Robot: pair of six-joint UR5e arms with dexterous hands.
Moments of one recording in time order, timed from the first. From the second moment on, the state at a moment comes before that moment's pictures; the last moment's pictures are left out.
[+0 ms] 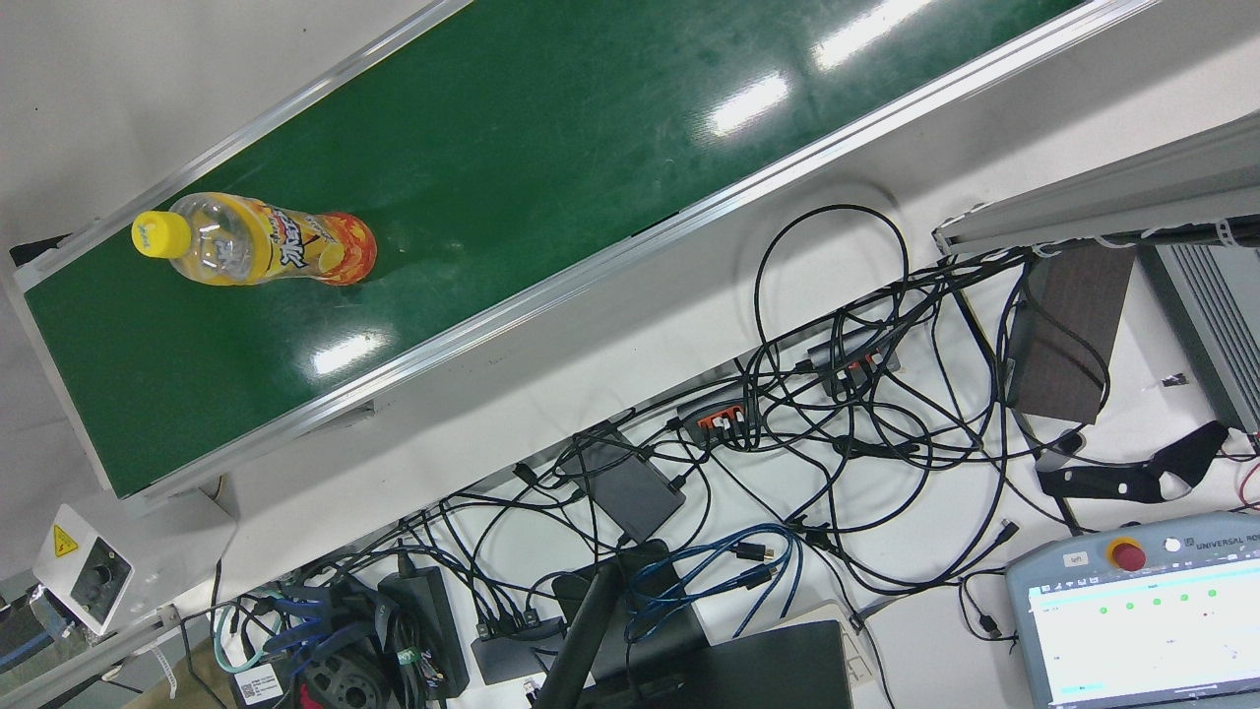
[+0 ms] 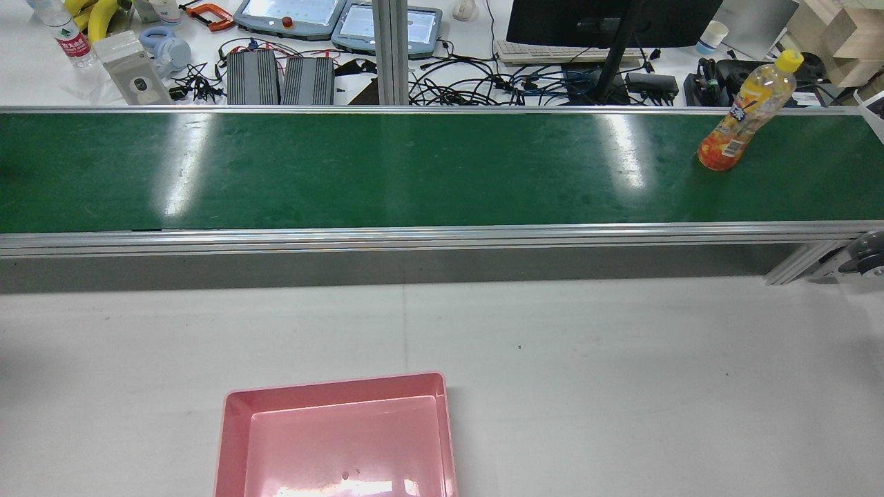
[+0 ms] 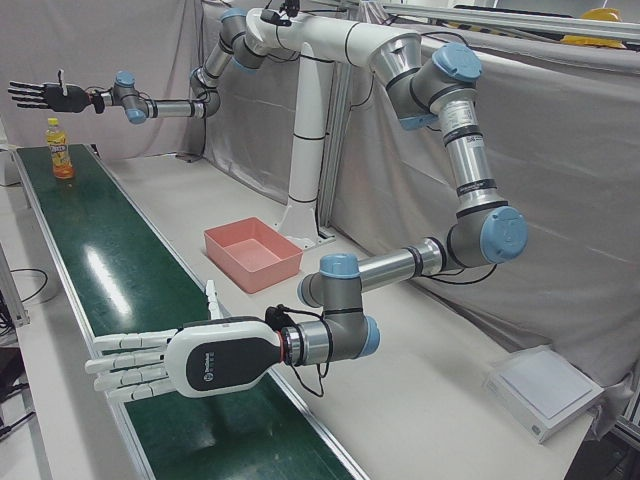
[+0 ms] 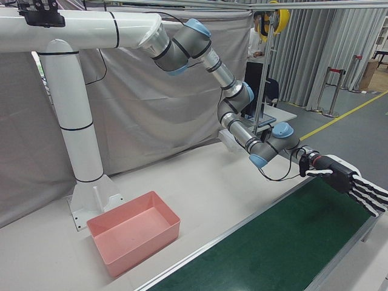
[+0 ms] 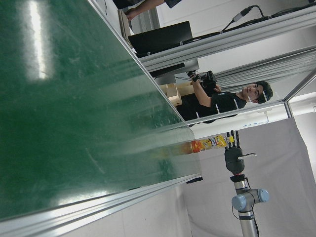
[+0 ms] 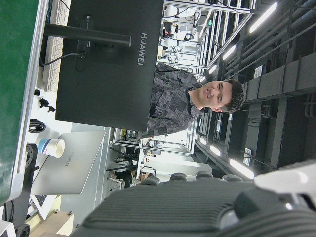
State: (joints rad) left arm -1.32 -1.78 -1.46 -0.21 1.48 0.33; right arm 1.57 -1.50 1.58 -3.22 -1.58 -0.10
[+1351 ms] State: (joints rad) left arm -1.31 -1.78 -1.46 -0.21 1.48 0.34; right arm 1.57 -1.50 1.58 -3.22 -1.58 -0.10
